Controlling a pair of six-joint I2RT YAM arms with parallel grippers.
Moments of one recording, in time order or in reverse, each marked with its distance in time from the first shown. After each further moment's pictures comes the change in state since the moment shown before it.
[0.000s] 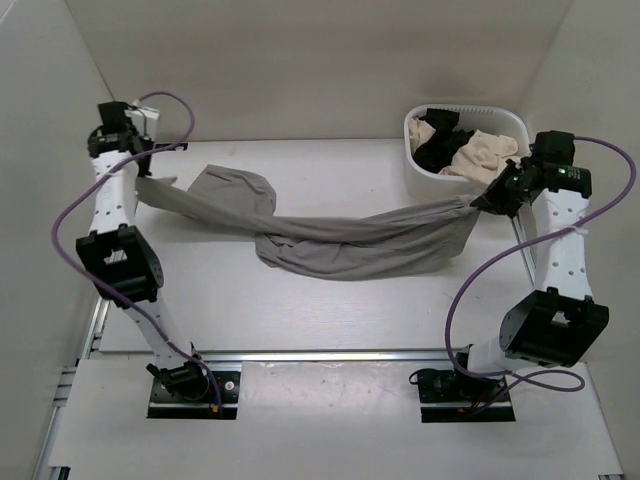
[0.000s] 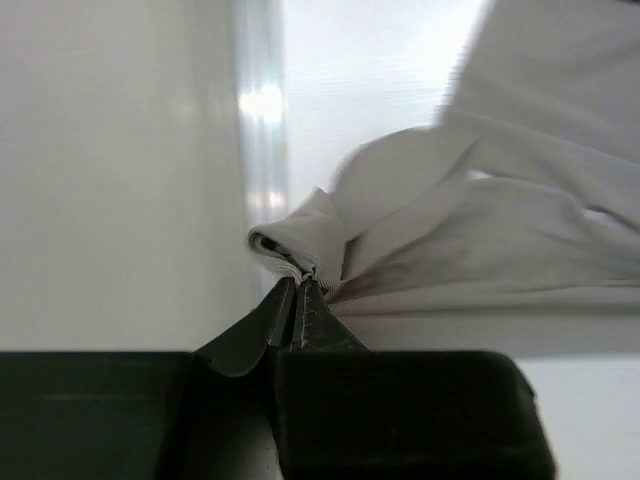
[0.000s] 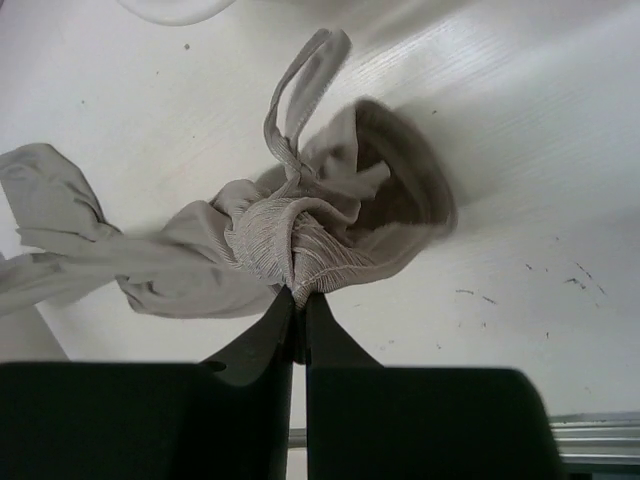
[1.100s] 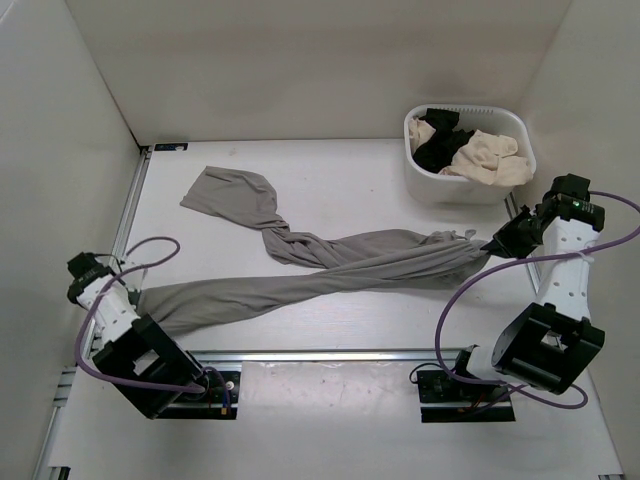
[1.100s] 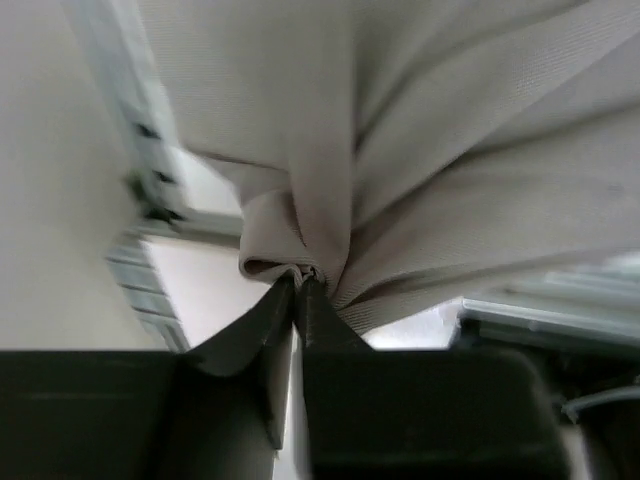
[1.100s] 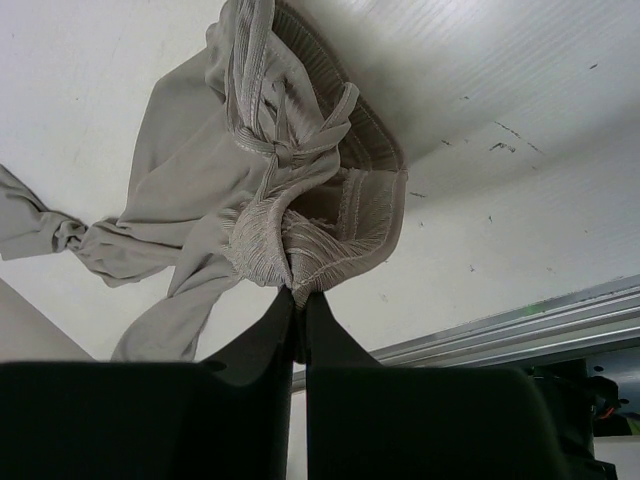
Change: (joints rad) left arm 0.538 -0.793 -1.147 -0.077 -0.015 0.402; right arm -0.206 -0.133 -0.260 -0.124 -0.037 -0.023
